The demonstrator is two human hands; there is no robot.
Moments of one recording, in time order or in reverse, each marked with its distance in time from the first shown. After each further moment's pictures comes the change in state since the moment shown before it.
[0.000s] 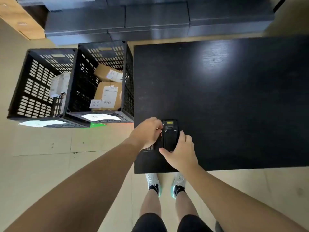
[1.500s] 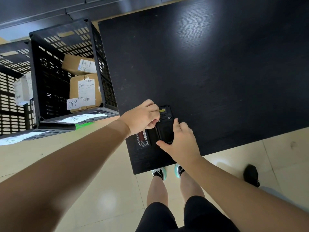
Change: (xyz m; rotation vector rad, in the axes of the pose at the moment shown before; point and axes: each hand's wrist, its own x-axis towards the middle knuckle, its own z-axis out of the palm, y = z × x) left_hand 0.054 -0.037 0.008 0.283 -0.092 0.713; right_hand 0.013 0.013 0.017 -0.114 0.086 -0.059
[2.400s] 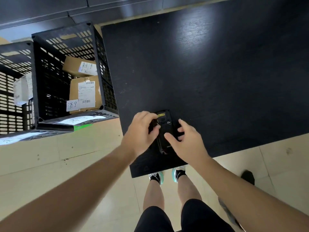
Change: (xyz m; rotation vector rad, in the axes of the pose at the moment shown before) left_hand -0.018 0.060 0.002 -0.369 0.305 -0.613; right_hand 0.007 0.021 -0.021 0.398 0.021 0.038
